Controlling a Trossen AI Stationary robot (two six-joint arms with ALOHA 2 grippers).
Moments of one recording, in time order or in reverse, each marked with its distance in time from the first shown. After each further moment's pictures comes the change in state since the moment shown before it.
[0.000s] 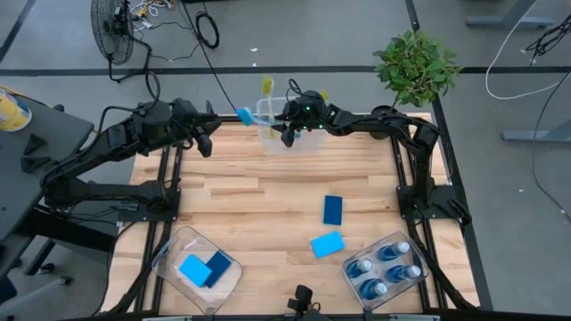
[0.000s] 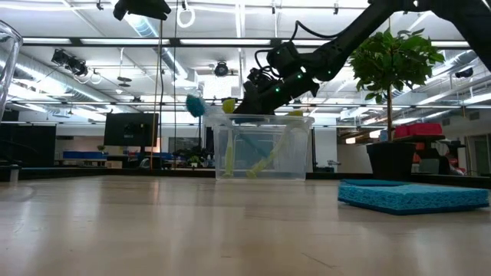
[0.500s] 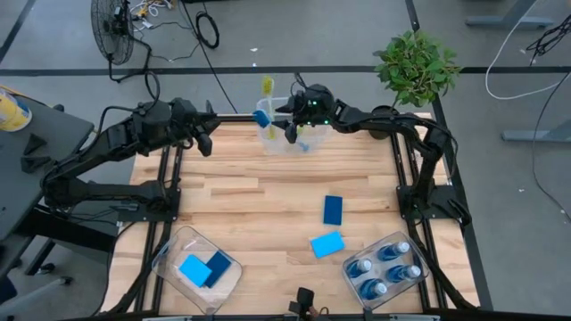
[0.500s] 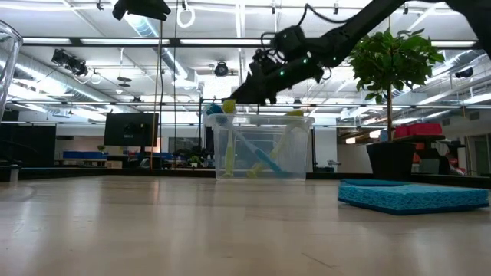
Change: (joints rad) left arm 0.000 0.000 0.000 0.001 -0.019 -0.001; right arm 0.000 -0.095 0.000 -0.014 -0.034 -0.053
